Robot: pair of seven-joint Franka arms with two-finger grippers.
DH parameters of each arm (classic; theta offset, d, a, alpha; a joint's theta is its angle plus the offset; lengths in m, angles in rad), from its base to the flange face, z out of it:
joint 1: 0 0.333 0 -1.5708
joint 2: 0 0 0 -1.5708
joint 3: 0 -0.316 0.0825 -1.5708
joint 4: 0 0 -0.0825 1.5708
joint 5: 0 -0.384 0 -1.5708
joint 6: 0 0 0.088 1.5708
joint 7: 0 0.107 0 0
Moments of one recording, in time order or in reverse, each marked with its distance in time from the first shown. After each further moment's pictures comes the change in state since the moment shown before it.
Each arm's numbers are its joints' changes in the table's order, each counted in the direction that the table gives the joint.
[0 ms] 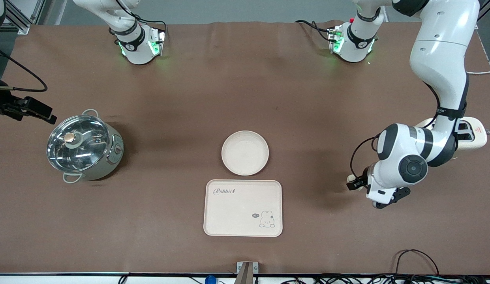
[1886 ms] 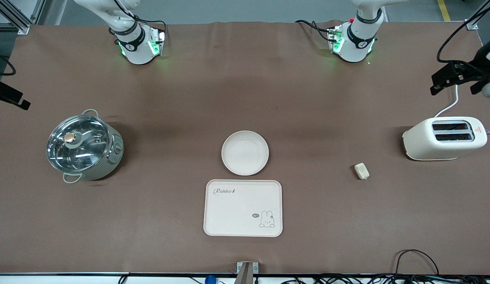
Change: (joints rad) left arm 0.091 -0.694 0.000 0.070 0.157 -0.639 0.646; right arm -0.083 -0.066 0.031 -0.008 -0.025 -0.077 -0.054
